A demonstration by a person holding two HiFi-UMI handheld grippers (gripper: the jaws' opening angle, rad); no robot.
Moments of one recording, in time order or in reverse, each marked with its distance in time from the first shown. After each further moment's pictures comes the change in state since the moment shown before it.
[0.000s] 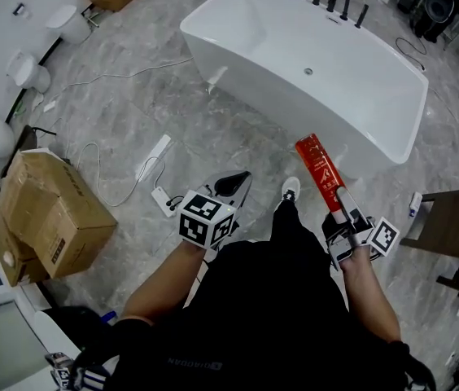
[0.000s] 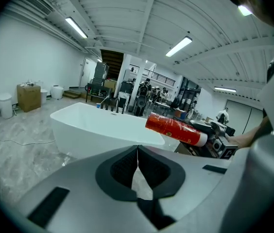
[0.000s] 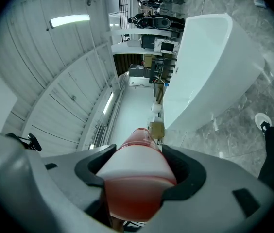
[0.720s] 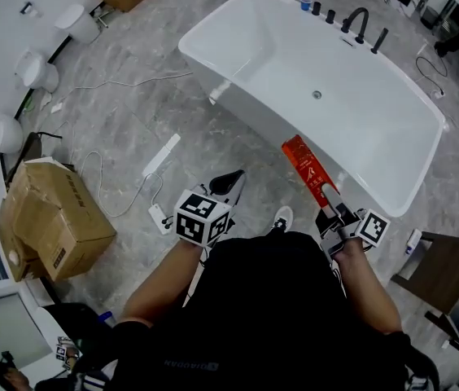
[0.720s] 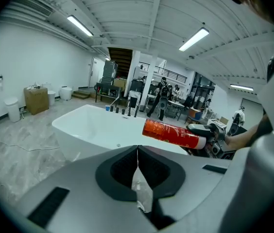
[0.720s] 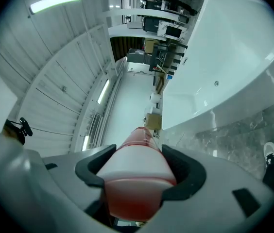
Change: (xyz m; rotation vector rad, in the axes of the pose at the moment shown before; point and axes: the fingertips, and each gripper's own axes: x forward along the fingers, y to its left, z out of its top) left arm 0.152 0.093 0.112 -0.030 0.031 0.131; right arm 0.160 -0.059 0.157 -0.048 0.185 -0.028
